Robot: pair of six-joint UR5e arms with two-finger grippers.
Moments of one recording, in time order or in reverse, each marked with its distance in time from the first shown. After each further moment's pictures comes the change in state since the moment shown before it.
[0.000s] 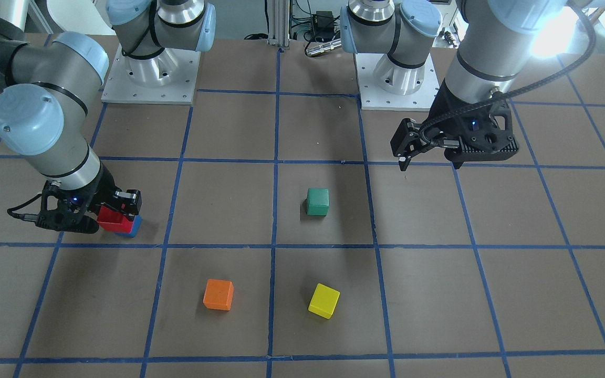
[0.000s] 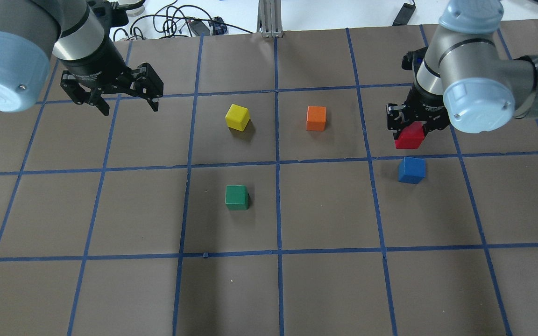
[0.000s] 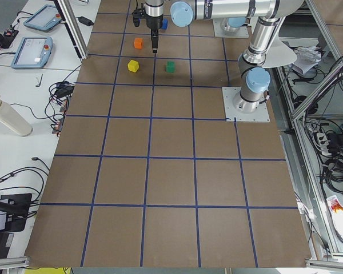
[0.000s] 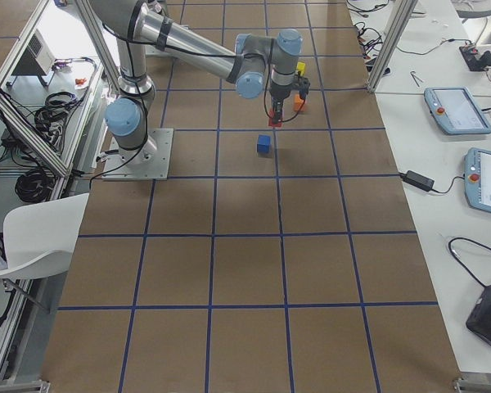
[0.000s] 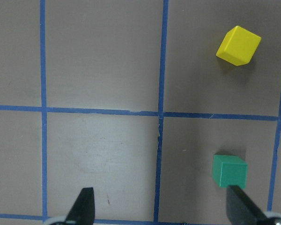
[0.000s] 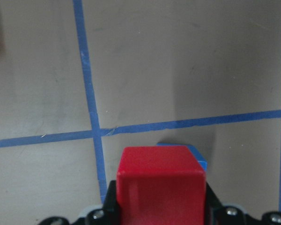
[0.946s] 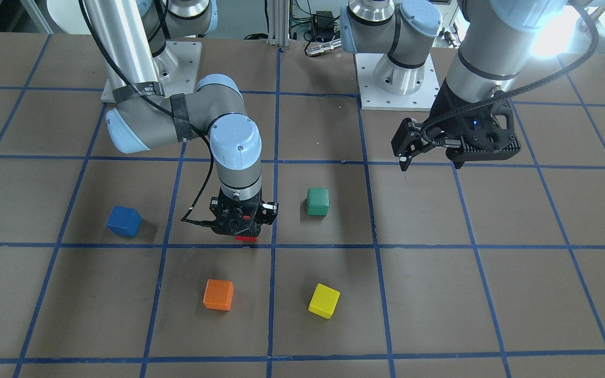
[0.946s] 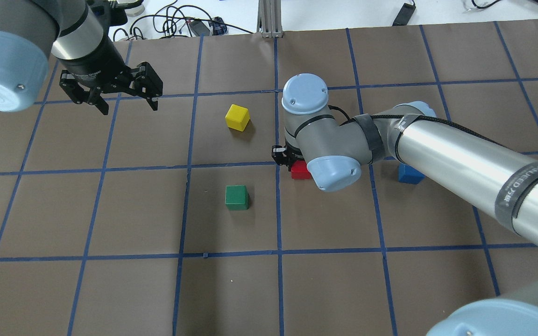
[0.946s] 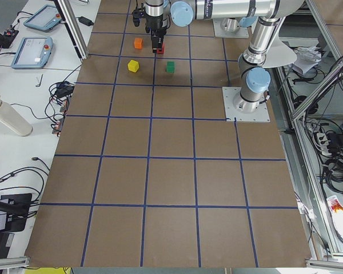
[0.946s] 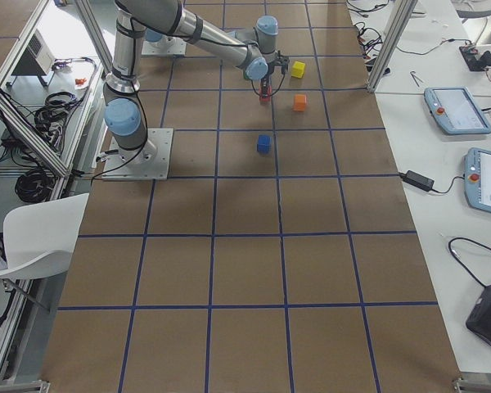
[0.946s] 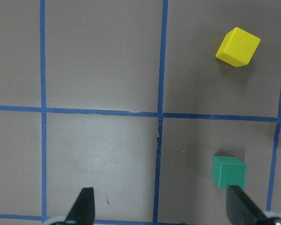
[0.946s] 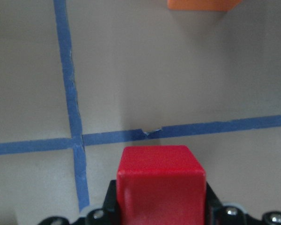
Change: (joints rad) left arm 0.001 0.001 0.003 0.000 0.000 -0.002; right arm 0.439 0.206 -0.062 -0.188 0.003 0.425
